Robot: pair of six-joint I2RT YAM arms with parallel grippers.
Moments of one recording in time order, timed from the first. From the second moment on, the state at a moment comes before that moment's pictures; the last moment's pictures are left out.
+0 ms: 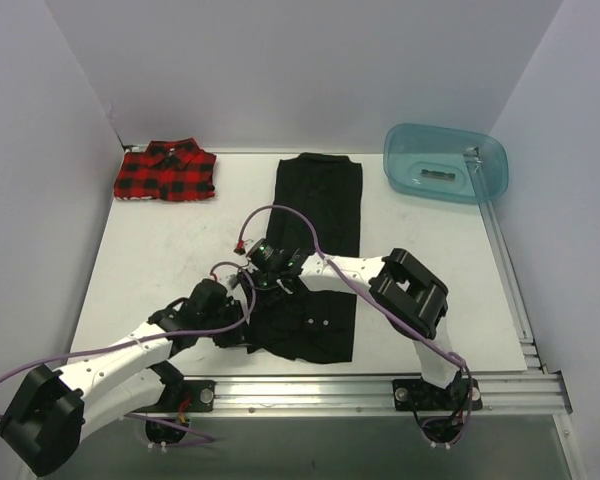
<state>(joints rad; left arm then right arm) -0.65 0.92 0.32 -0.33 0.26 -0.85 1.01 2.02 1.32 -0.28 -0.14 0.38</state>
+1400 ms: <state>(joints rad) -0.57 1.16 0.51 -0.48 0.28 -0.78 0.80 1.07 0.55 -0.60 0.12 0.96</state>
